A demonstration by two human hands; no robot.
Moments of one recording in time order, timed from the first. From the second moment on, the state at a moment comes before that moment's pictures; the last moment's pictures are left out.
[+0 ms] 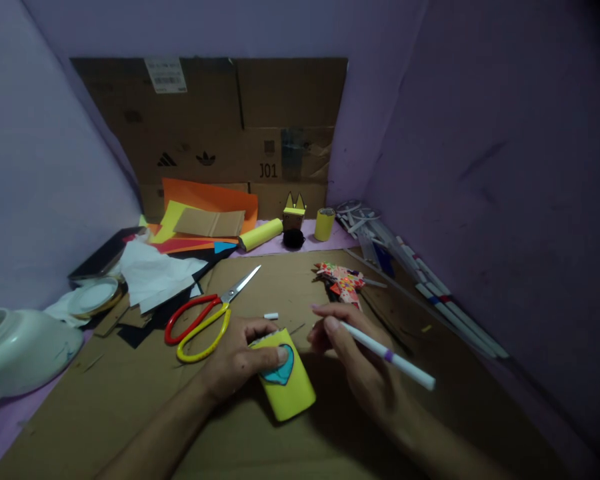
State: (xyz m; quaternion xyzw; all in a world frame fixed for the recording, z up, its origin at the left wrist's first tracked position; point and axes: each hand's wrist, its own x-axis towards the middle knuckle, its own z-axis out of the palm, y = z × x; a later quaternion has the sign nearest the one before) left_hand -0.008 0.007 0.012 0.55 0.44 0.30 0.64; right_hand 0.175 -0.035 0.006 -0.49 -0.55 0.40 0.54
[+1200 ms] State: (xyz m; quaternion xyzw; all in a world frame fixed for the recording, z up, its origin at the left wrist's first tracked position) left_hand -0.012 0.029 0.000 0.67 0.53 0.45 0.25; right_hand 0.166 -0.021 0.000 -0.43 -0.43 0.56 0.56
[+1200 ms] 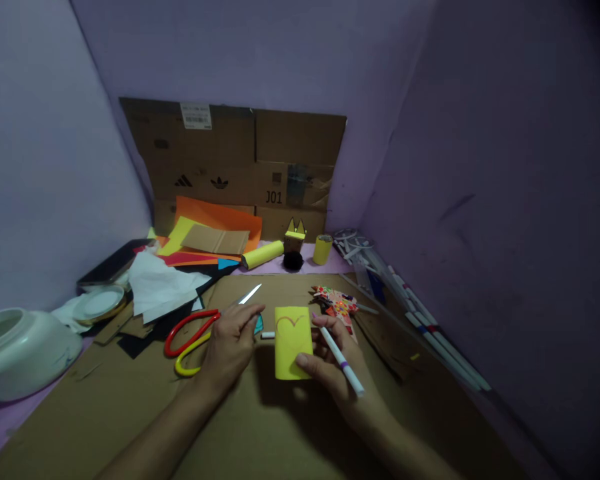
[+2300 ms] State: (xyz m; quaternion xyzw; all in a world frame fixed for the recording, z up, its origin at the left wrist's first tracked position) left_hand 0.017 -0.011 0.002 0.39 0.44 0.37 0.72; right_hand 0.190 -0.024 0.009 -0.49 -0.44 0.38 0.65
